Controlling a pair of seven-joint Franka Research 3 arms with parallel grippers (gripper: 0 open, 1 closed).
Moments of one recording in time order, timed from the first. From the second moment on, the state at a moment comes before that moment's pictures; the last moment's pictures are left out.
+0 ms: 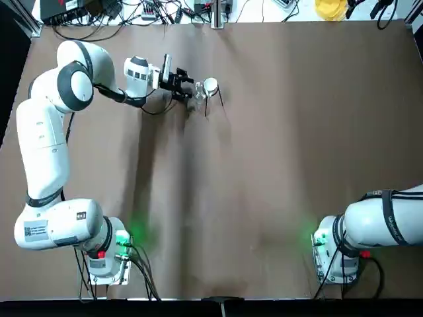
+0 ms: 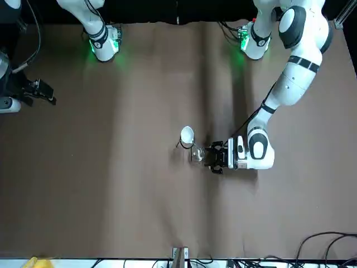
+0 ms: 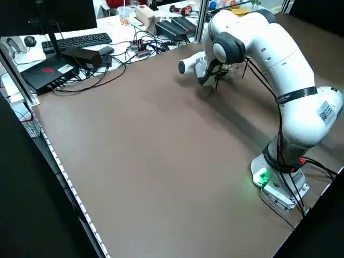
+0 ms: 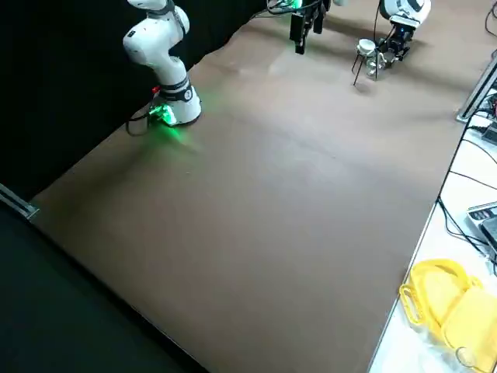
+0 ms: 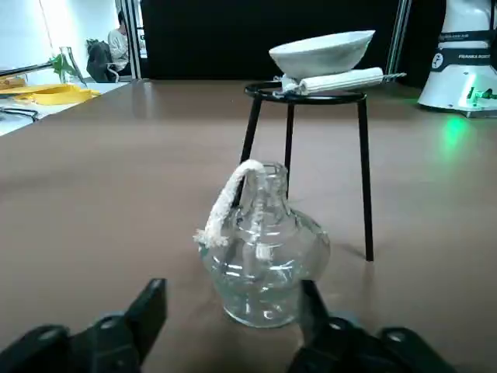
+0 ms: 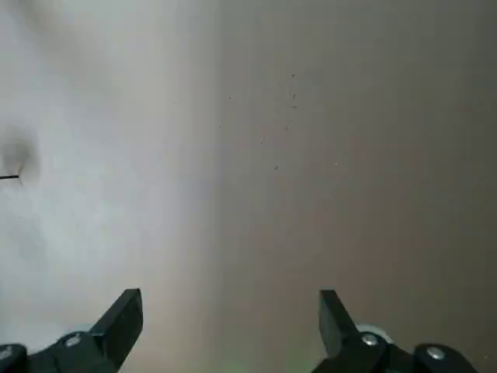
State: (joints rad) left arm 0.10 0.99 -0.43 -1.63 -1.21 2.13 2.46; right arm 0.01 -0.02 -0.01 -1.63 0.05 1.58 -0.02
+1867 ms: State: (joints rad) left arm -0.02 0.99 -0.40 -1.63 -1.22 2.07 2.47; right arm 0.01 -0.02 -0.01 -1.63 0.05 1.58 -0.02
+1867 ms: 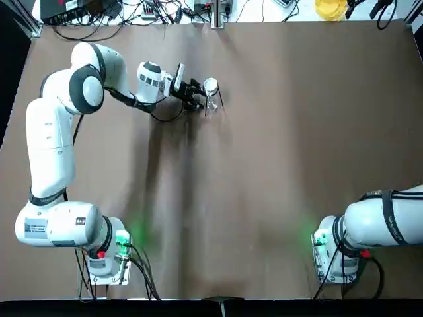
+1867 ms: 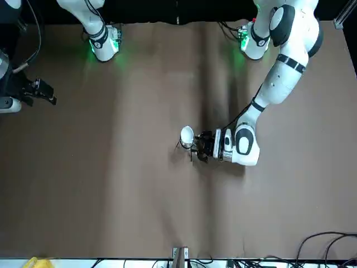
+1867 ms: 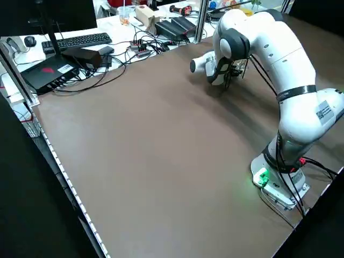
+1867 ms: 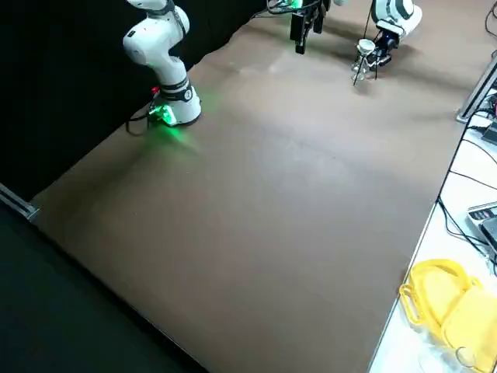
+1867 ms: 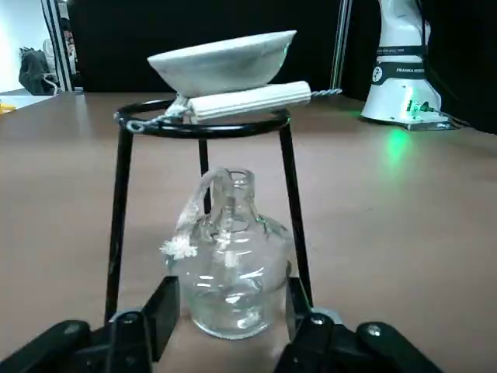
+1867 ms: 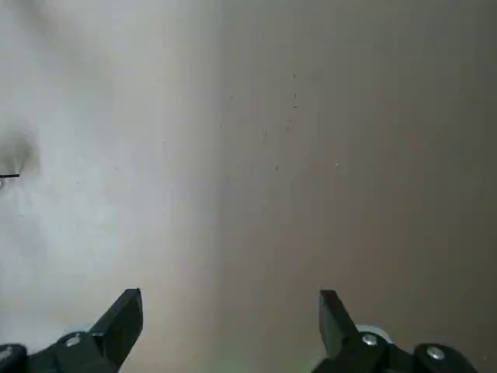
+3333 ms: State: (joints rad) left arm 0.19 0.53 -0.42 -1.56 -0.56 1.96 1.24; right arm 0.01 -0.02 -0.01 -1.63 0.05 1.58 -0.02
